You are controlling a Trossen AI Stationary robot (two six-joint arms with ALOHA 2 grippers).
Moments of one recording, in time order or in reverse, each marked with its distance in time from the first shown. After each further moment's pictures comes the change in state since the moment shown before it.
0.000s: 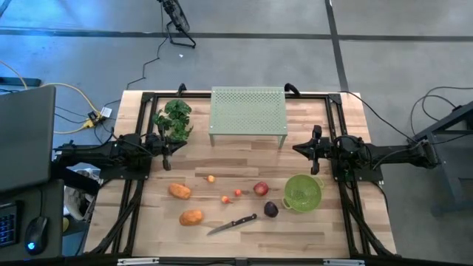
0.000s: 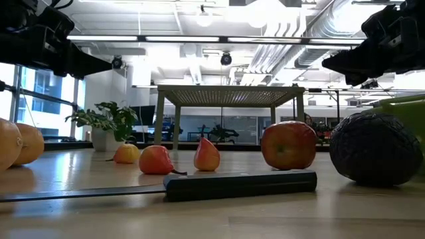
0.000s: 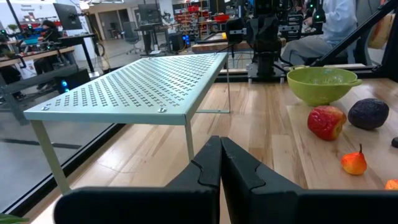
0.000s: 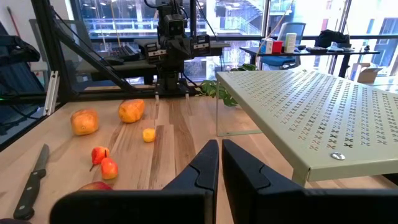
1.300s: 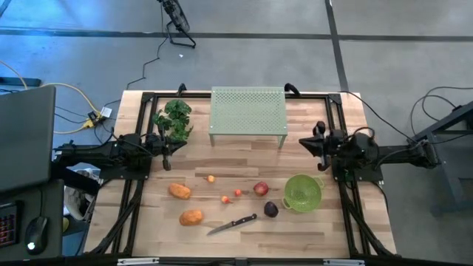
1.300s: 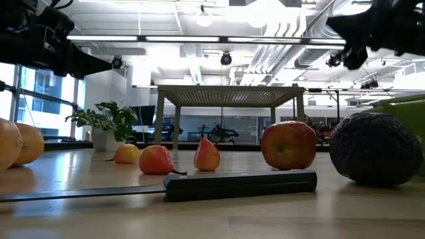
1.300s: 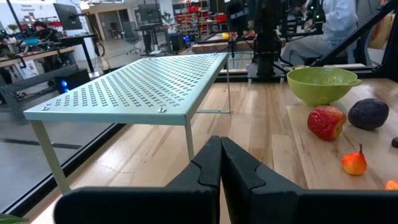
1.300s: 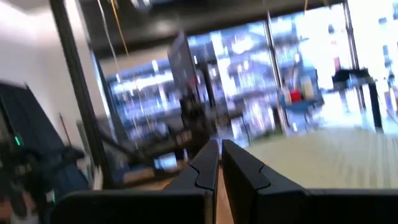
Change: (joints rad) left arm 0.000 0.000 0.000 0.002 0.000 0.000; right arm 0.000 0.000 0.000 0.347 -0.033 0.207
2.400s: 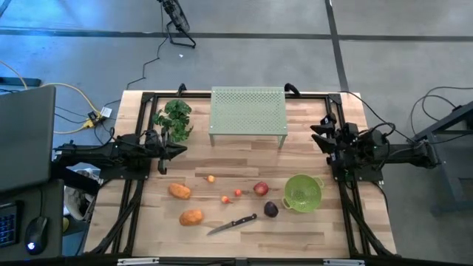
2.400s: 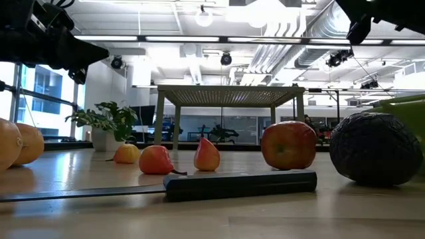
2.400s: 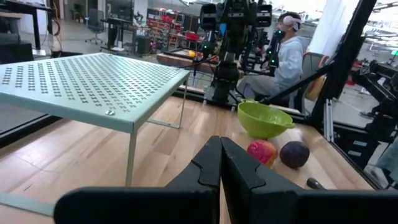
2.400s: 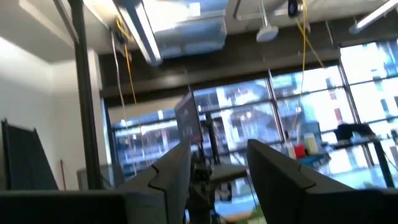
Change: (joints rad) left arm 0.000 0.000 -0.004 0.111 0.132 -0.265; right arm 0.000 0.001 0.120 0.041 0.019 -0.052
